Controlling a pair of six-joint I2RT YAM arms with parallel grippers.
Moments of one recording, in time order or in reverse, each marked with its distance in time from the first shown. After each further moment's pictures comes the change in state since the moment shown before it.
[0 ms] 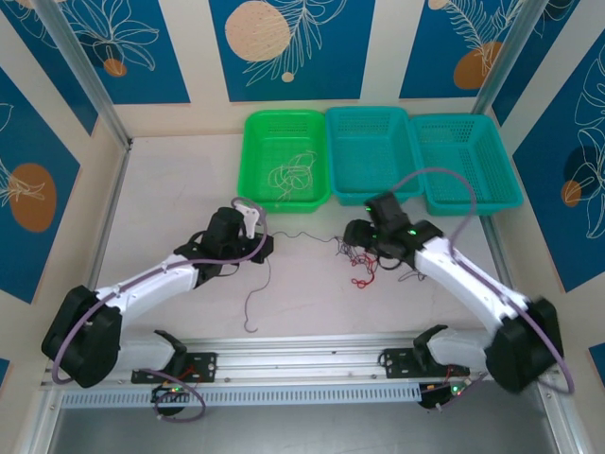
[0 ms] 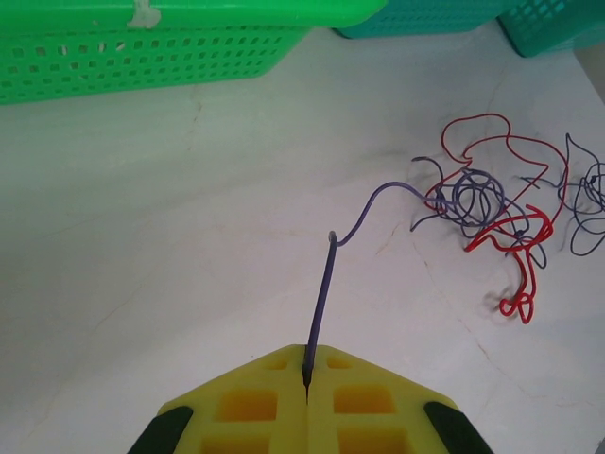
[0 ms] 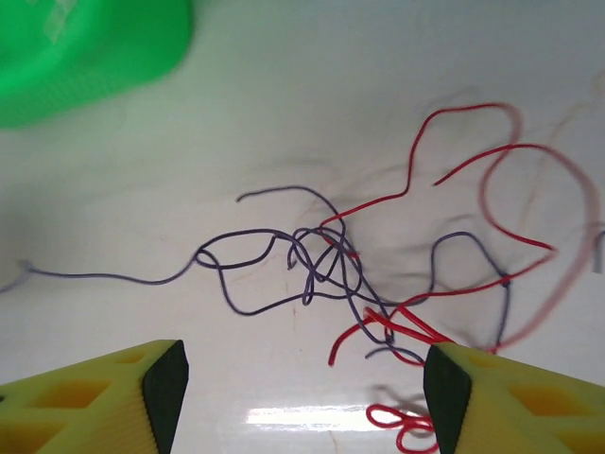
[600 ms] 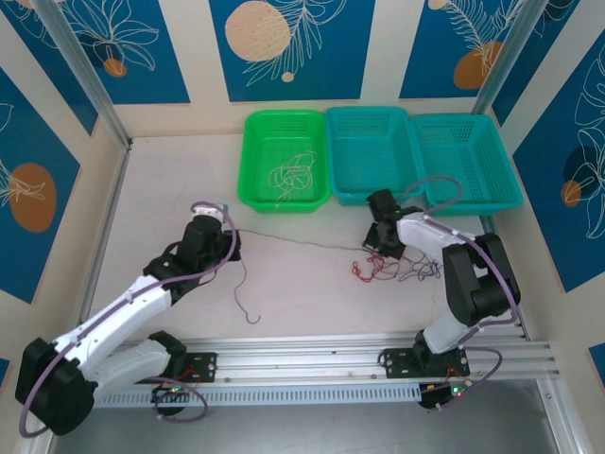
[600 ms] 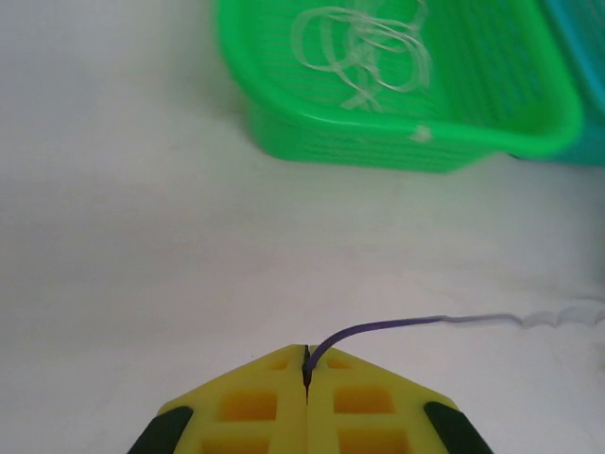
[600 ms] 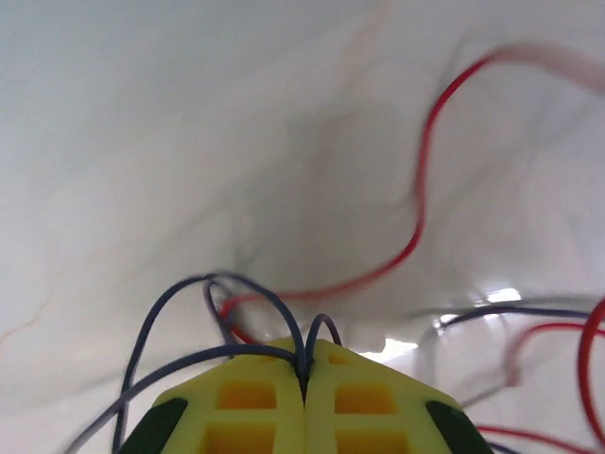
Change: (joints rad) left arm 0.046 -0.313 -0.037 -0.260 -0.424 -0.122; right arm -0.244 0.310 -0.030 0.053 0.056 0.045
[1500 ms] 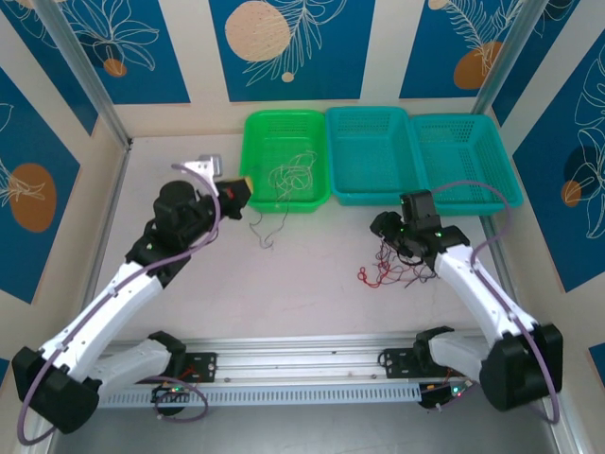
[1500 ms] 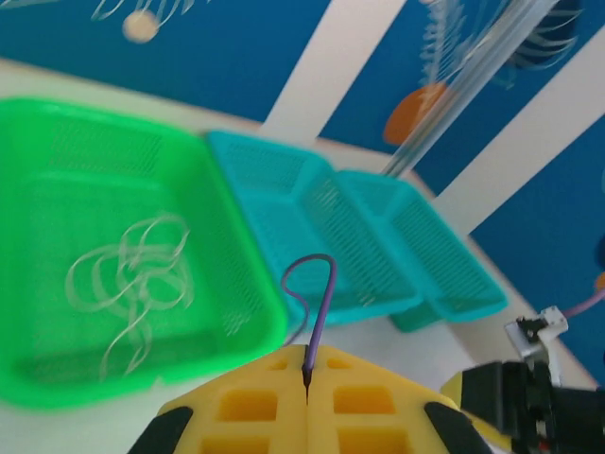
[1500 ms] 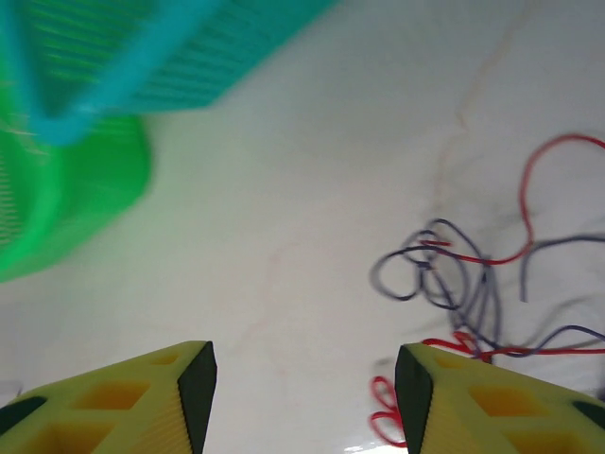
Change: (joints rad) left arm 0.027 0.079 0.312 0.288 0.321 0.015; right arm -0.013 -0.517 -0.059 -0.001 -0.191 0.061
